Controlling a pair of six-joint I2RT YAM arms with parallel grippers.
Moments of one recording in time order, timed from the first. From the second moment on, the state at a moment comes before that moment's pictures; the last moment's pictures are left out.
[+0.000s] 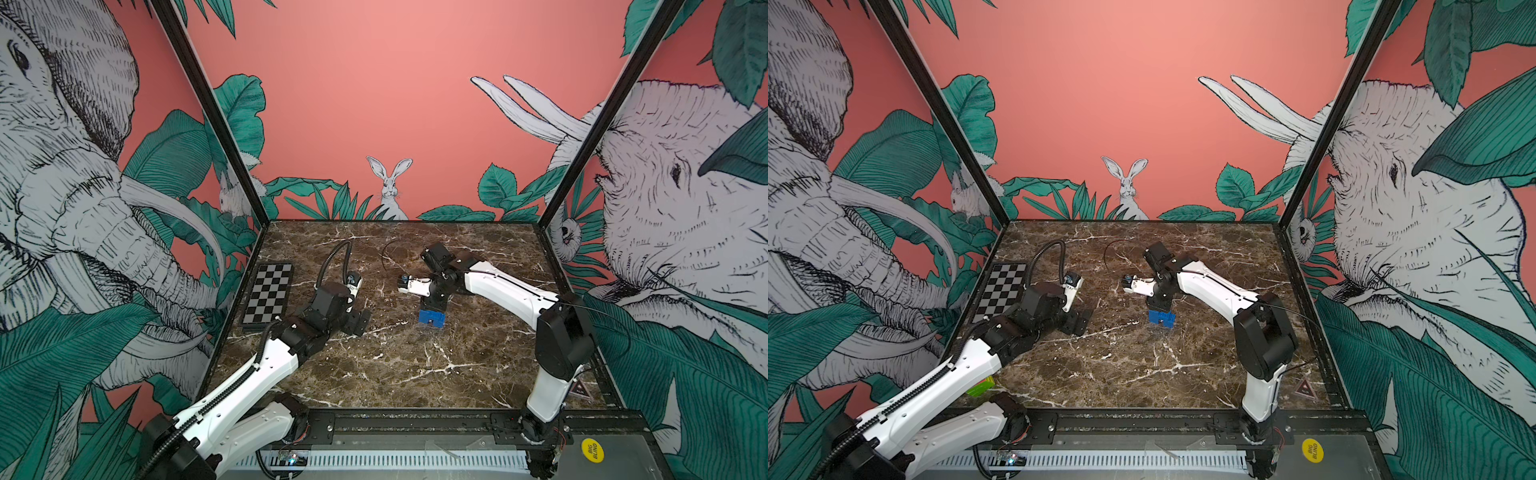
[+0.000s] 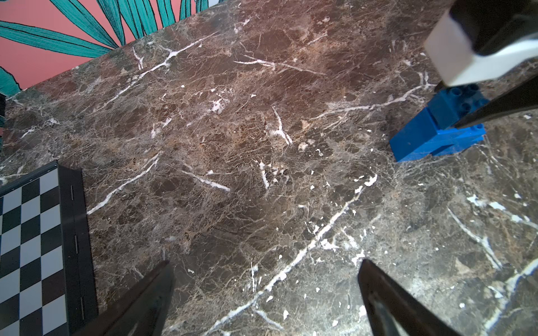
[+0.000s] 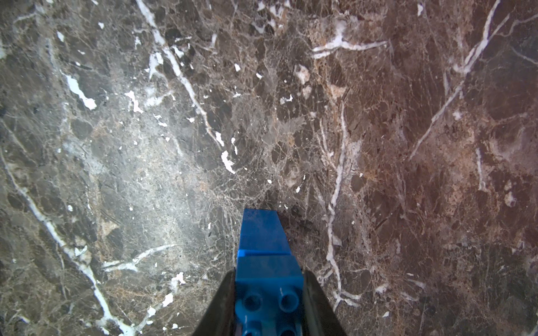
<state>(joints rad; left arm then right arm) -0.63 0.96 0.75 -0.52 -0.18 -0.02 0.65 1.81 1.45 -0.88 -0.17 -0.73</state>
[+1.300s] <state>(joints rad) -0.63 0.96 0.75 -0.53 -0.18 -0.02 0.65 1.79 1.38 -0.78 -0.16 -0.67</state>
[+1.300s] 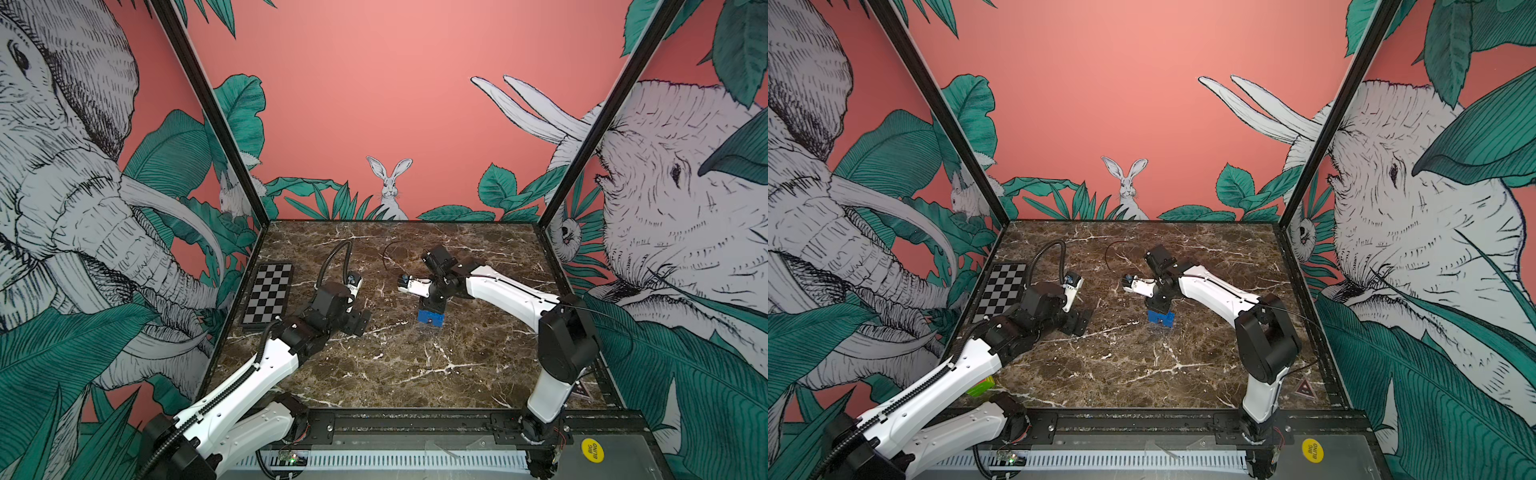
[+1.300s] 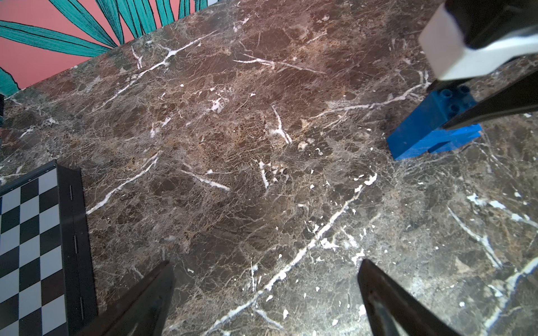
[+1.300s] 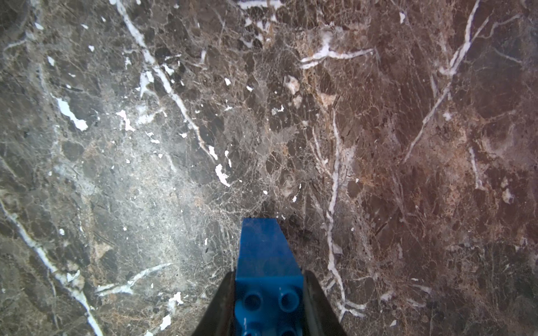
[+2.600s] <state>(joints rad) -0.63 0.99 0.75 -0.53 -0.19 -0.02 0.63 2.19 1.90 -1.27 -0.62 -0.67</state>
